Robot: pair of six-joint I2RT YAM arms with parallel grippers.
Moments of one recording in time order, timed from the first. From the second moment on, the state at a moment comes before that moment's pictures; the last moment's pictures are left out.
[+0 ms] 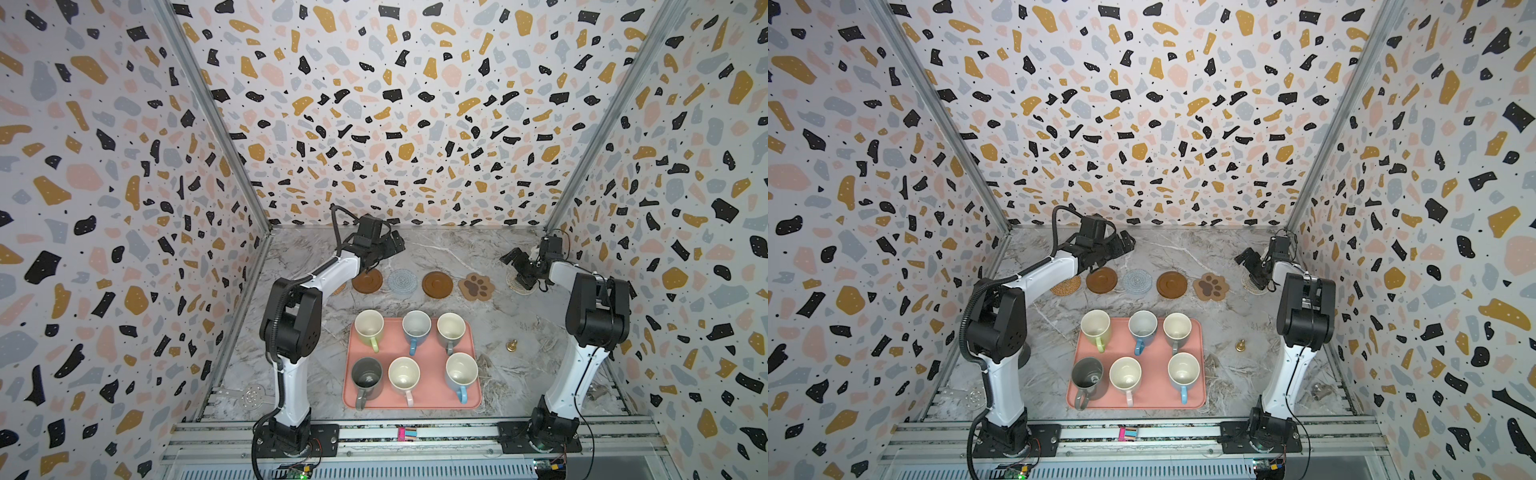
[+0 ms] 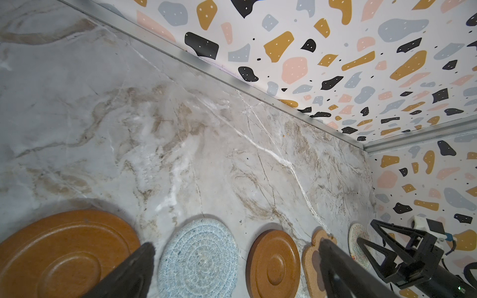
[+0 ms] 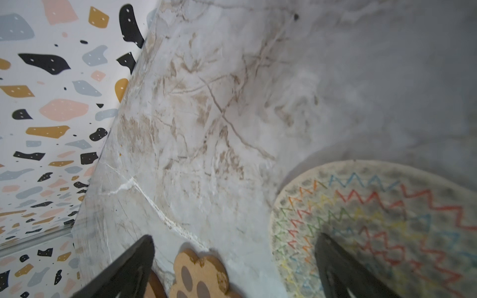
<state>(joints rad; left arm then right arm) -0.39 2.00 1.57 -0.22 0.11 -0.69 -0.17 2.03 1.35 -0.23 -0.42 0.64</state>
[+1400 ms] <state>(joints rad) -0.39 2.00 1.57 -0.22 0.13 -0.69 -0.12 1.98 1.30 -0.27 -0.43 0.65</state>
